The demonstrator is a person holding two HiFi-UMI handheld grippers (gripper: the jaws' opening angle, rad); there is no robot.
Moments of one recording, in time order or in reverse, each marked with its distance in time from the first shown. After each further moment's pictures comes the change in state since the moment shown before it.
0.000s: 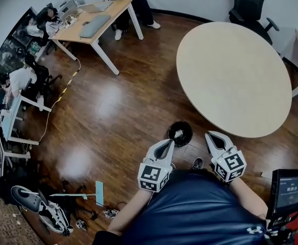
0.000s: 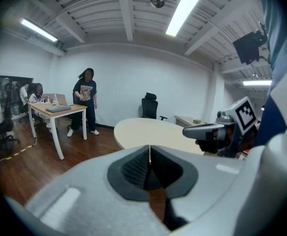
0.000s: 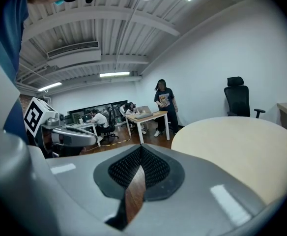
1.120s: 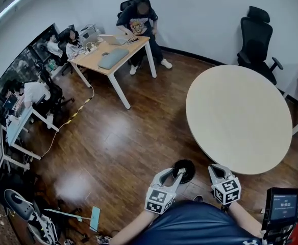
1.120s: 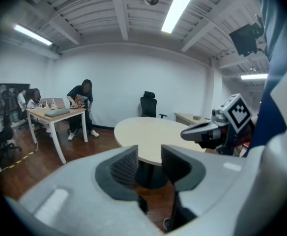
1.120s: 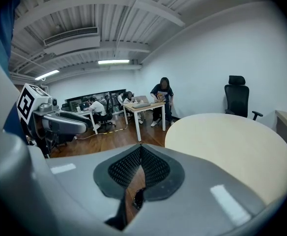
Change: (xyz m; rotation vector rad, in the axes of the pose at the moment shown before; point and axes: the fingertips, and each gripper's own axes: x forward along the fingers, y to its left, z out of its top) left arm 0.008 0.009 -0.019 0.046 0.029 -0.002; right arm 0.020 -0.018 -0.044 -0.051 0.156 -0.032
